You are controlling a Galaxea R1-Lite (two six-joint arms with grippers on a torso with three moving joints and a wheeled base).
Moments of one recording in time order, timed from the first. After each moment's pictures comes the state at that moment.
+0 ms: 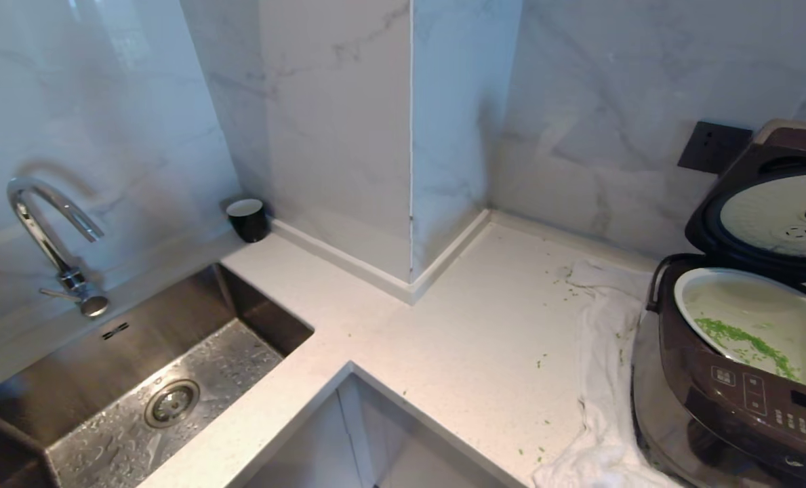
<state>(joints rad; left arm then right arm) 0.00 0.00 0.00 -0.02 0.00 -0.01 0.00 0.00 0.00 -0.03 0.01 -0.01</state>
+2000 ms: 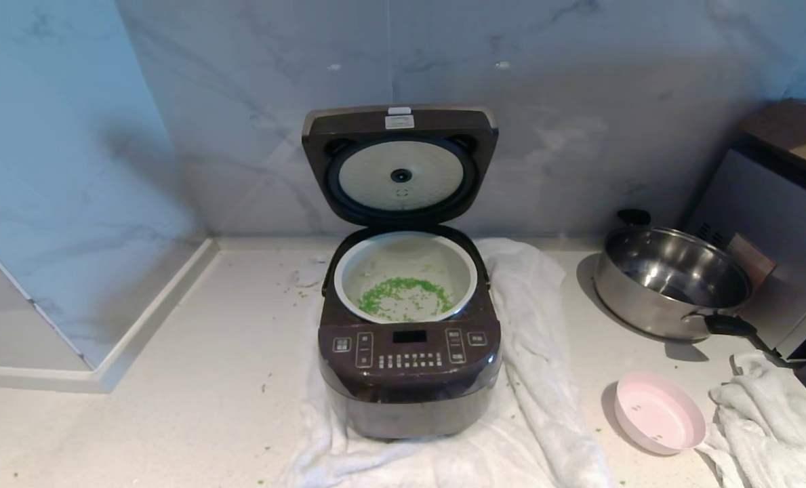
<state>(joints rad) 0.00 0.00 0.00 -0.03 -0.01 -0.02 0.00 0.00 0.00 -0.03 0.01 -0.01</state>
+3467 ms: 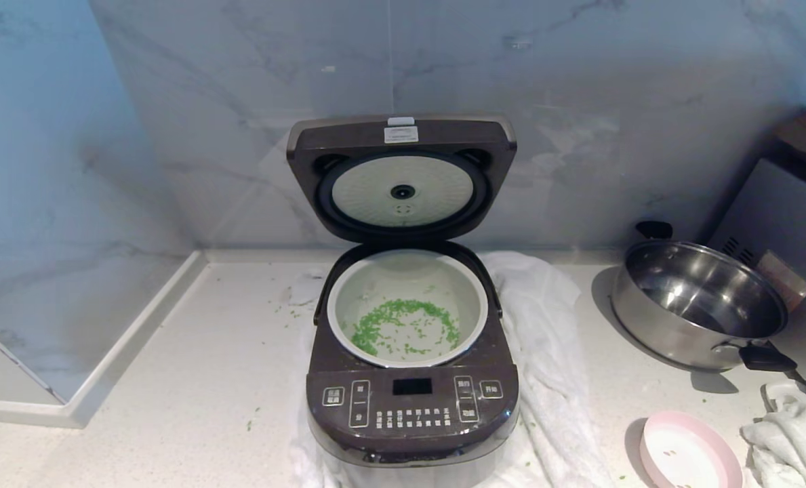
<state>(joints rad) 0.00 0.00 0.00 -0.03 -0.01 -0.02 0.00 0.36 -0.31 0.00 -0.04 0.11</state>
